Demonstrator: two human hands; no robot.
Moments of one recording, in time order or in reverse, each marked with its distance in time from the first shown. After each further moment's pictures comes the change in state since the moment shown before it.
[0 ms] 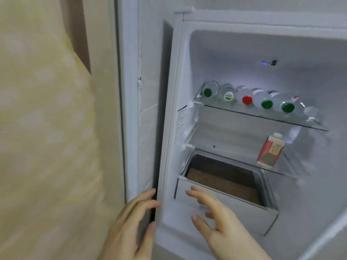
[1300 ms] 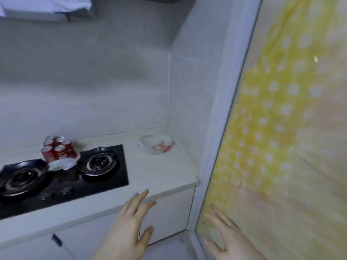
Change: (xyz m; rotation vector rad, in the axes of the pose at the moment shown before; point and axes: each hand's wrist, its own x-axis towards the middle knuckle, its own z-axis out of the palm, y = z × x) left_hand -0.613 0.358 0.008 1.074 1.144 -1.744; right_hand -0.414 -0.250 0.285 -0.217 -1.670 -1.760
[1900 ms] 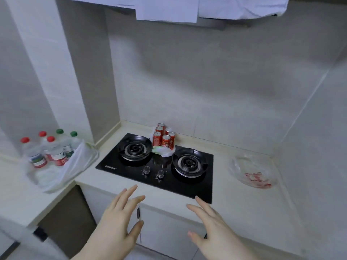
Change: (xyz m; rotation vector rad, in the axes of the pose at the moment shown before) left_hand -0.126 -0.183 -0.125 0.135 0.310 -0.632; right_hand 0.197 -0.240 0.109 -0.186 -0.322 -0.556
